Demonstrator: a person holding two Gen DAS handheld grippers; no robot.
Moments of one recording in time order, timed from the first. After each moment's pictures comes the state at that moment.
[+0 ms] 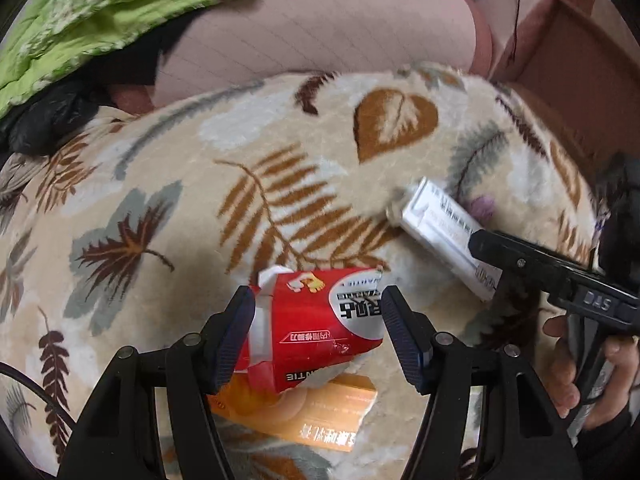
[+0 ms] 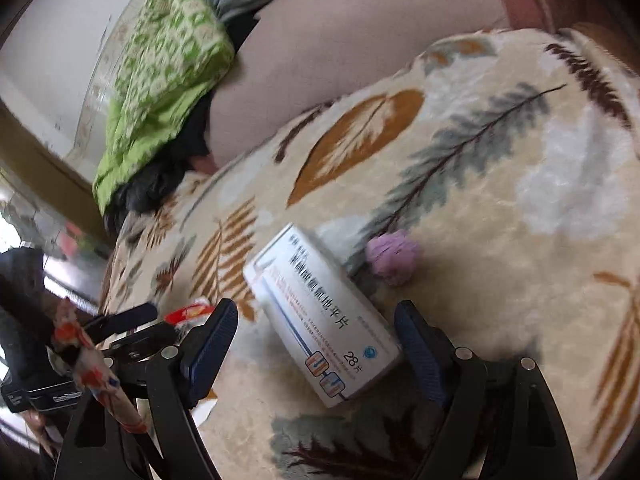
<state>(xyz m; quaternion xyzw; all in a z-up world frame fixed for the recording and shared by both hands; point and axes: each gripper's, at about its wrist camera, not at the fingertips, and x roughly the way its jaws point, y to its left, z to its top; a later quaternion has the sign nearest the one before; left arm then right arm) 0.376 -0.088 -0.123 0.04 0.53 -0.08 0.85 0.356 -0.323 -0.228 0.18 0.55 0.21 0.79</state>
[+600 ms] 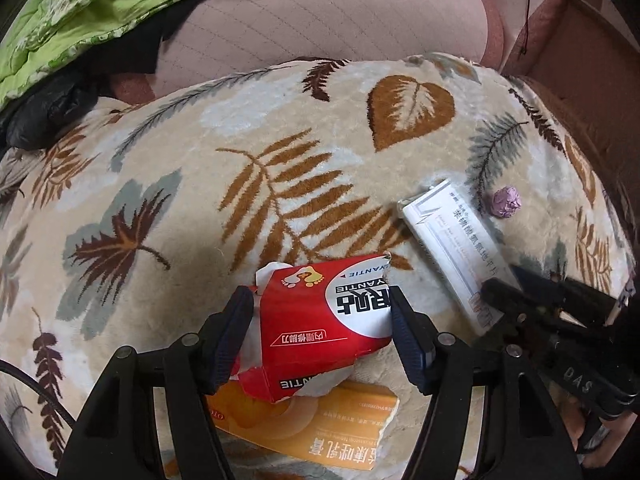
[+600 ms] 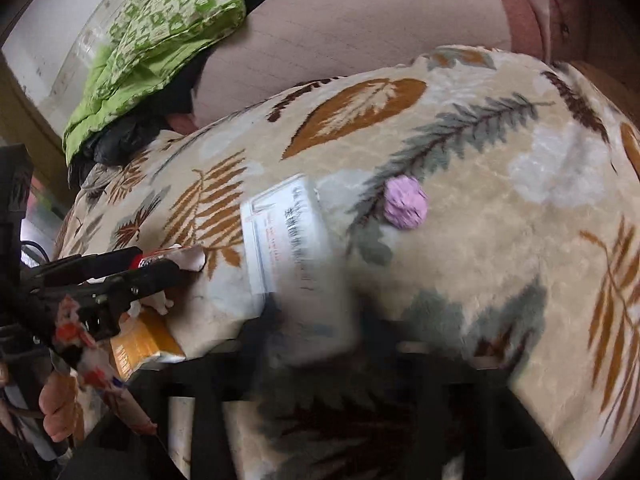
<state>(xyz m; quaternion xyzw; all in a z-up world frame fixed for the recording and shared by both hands) 0.383 -0.081 -0.136 0.03 0.53 -0.07 0.85 0.323 -0.302 -0.226 0.08 0.56 0.15 0.81</state>
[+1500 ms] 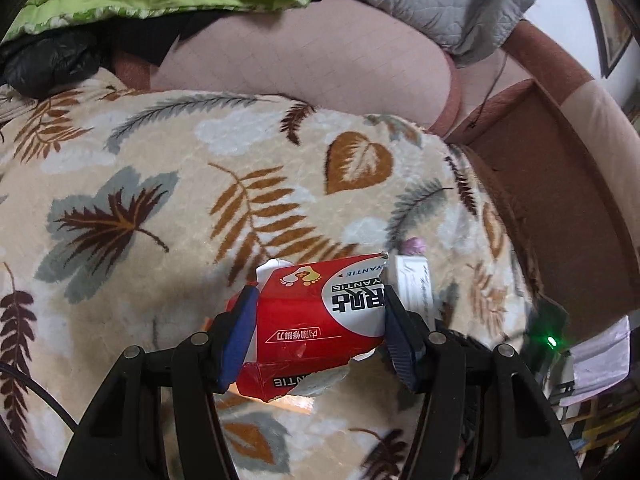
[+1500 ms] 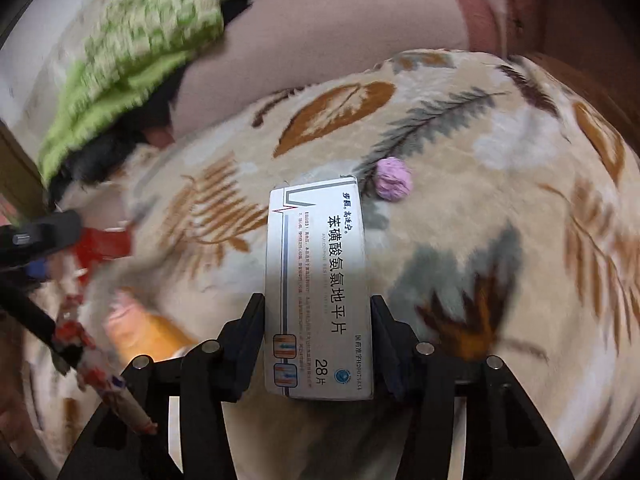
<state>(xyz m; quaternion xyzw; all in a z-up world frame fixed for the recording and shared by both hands) 0.350 -0.039 -0.070 -0.14 0.50 -0.16 0.84 0.284 -0.282 -0.197 0.09 0.54 0.08 0.83</state>
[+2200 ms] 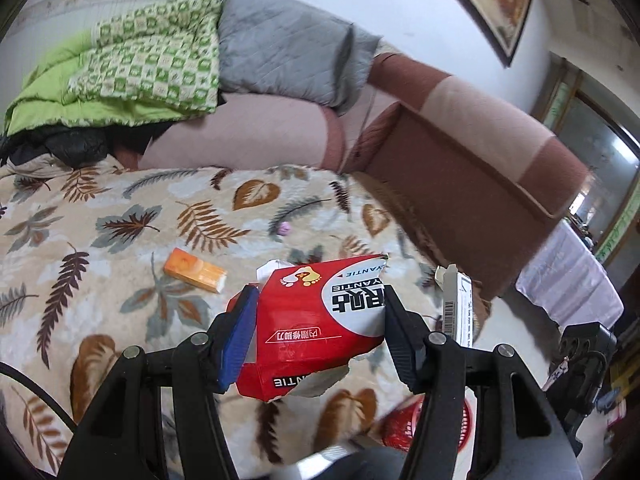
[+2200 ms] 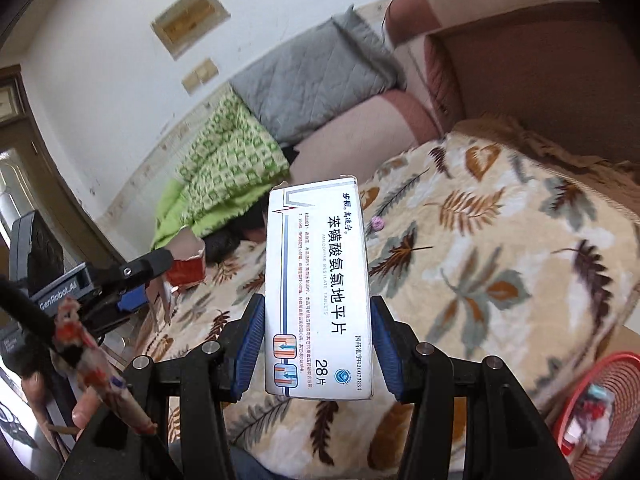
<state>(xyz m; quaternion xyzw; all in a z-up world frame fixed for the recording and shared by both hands) 0.063 -0.076 0.081 -0.10 0.35 -0.23 0.90 -0.012 -0.323 0.019 0.21 0.36 0.07 0.91</state>
